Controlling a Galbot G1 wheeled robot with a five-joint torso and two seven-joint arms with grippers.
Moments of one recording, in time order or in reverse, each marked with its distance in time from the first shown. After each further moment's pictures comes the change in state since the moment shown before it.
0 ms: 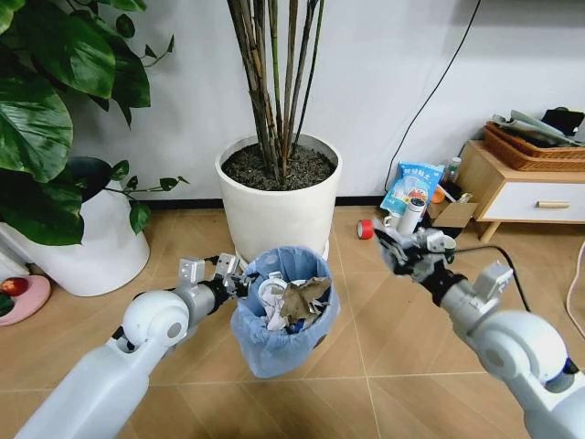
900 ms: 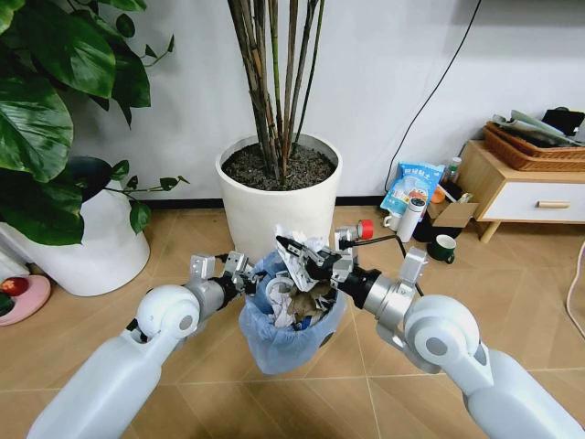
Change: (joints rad) left arm -0.054 -0.020 0.037 0.035 -0.006 0.000 0.001; right arm 0.219 0.046 -0.400 -0.092 0.167 -0.020 0.100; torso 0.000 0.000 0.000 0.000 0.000
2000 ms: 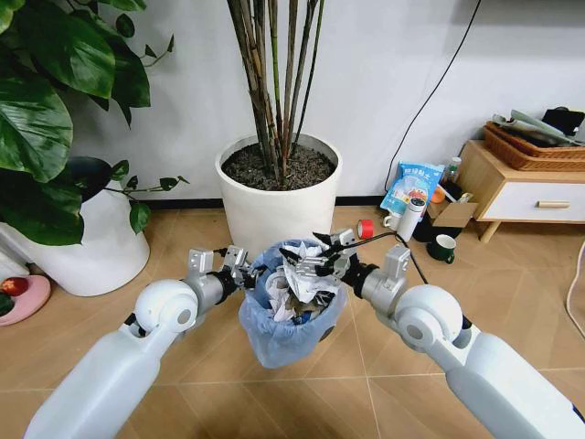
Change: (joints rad) left arm -0.014 0.002 -0.008 0.011 0.007 0.000 0.028; right arm 0.082 -0.015 -0.024 -0.094 -0.239 0.022 -0.022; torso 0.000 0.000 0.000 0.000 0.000
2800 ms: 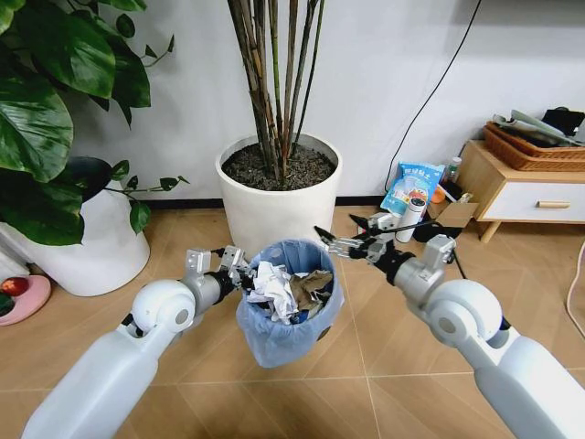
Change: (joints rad) left arm 0.022 0.011 -0.029 -0.009 0.016 0.000 -0.008; right arm -0.193 0.003 0.251 0.027 -0.150 0.028 0.049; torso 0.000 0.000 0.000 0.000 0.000
